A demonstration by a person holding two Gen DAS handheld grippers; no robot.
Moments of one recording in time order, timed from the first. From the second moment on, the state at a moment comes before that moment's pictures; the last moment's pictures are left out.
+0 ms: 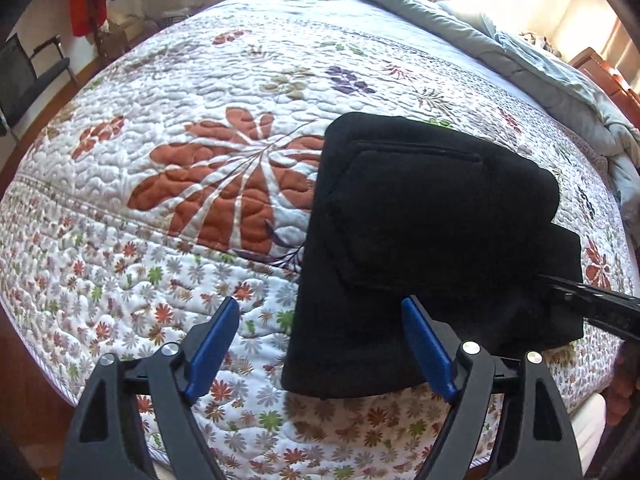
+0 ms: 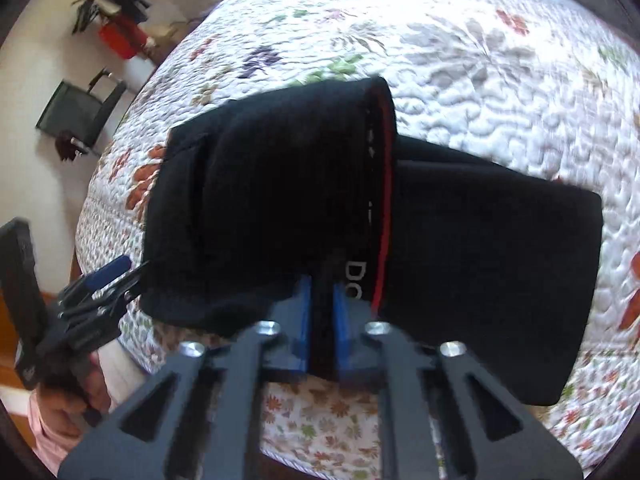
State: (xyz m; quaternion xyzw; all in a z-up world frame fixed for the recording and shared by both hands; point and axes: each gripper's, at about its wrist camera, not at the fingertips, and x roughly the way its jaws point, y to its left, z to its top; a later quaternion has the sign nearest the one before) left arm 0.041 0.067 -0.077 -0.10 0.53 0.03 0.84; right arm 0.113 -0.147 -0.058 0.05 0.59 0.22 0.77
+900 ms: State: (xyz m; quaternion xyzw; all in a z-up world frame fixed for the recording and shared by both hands) left arm 0.041 0.071 -0.085 -0.13 0.54 0.01 0.83; right arm 0.128 -0.166 -0.098 0.13 0.66 0.19 0.71
